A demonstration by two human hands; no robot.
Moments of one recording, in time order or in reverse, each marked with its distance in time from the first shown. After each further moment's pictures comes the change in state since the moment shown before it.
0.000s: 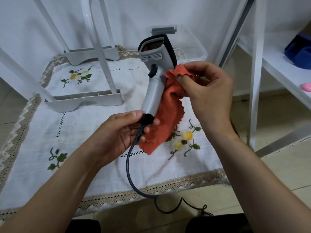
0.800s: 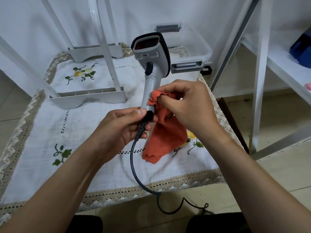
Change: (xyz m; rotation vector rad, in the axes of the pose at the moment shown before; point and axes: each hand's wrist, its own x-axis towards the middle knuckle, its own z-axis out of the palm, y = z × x) left_hand -0.003 0.002 -0.001 0.099 0.123 0.045; right_hand -0.018 0.005 0.018 -0.248 -0.364 -0.023
